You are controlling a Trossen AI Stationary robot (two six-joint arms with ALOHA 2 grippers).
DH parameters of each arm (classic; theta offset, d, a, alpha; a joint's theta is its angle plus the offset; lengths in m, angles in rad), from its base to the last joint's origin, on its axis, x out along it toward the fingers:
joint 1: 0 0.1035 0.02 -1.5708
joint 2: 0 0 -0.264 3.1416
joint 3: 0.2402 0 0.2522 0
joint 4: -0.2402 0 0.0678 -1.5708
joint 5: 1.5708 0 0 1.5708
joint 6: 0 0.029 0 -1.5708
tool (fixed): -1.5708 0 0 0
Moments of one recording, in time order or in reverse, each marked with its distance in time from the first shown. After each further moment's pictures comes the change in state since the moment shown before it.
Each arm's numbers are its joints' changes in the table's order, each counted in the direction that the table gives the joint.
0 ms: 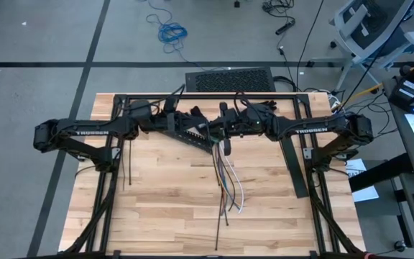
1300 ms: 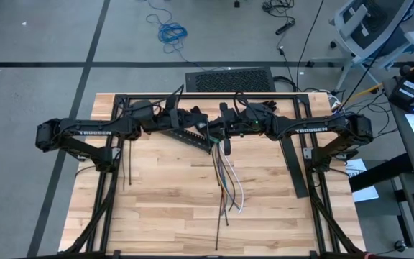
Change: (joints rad) left arm 0.000 0.029 0.001 0.046 0.100 -0.080; right arm -0.007 0.000 0.000 -0.044 0.005 0.006
